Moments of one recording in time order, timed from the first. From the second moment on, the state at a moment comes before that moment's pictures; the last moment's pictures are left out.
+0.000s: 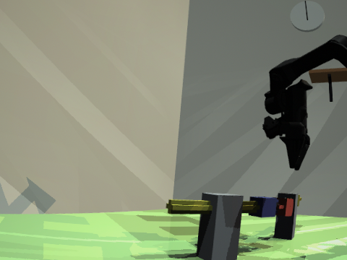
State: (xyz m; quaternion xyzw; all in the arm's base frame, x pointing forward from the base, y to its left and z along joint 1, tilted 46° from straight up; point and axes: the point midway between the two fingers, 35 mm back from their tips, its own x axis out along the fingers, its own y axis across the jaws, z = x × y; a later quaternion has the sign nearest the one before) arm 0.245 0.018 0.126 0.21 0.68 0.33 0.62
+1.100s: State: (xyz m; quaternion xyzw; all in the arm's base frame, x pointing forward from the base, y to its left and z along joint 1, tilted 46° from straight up) arm 0.242 0.023 0.117 0.45 0.76 0.02 0.48
